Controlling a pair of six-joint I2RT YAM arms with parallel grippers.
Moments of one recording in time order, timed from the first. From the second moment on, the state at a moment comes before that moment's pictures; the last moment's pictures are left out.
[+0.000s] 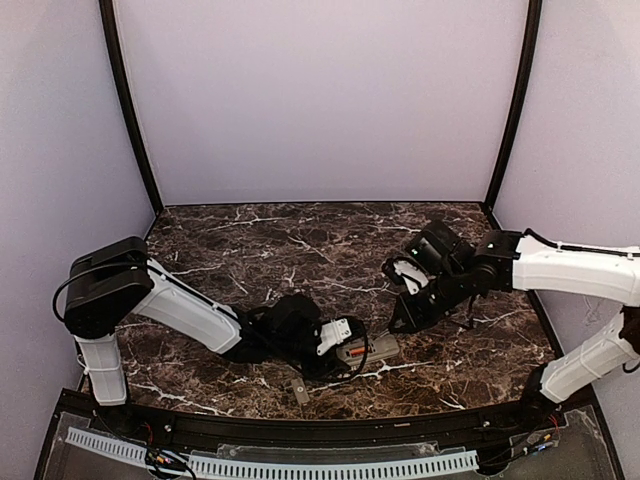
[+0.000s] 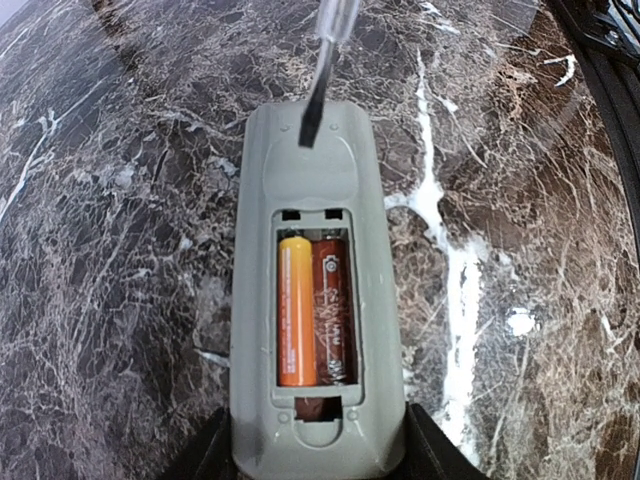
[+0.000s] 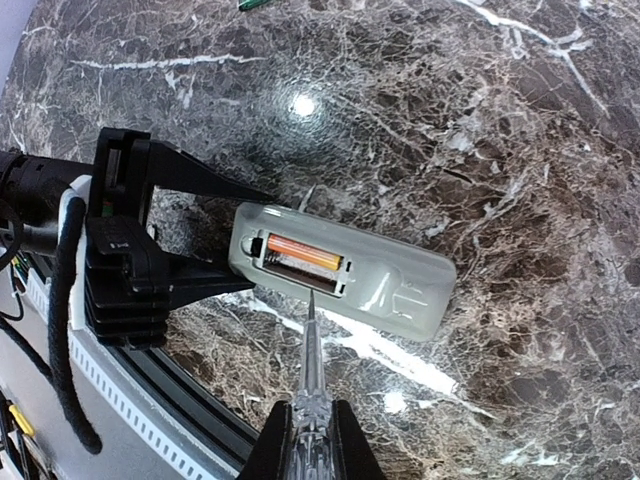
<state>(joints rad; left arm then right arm) -1.12 1.92 0.89 0.31 0.14 0.17 0.90 1.33 0.99 -0.74 -0.18 0.48</state>
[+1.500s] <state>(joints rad) -1.12 1.93 0.95 0.21 0.14 0.16 0.94 1.59 1.16 -0.86 -0.11 0.50</state>
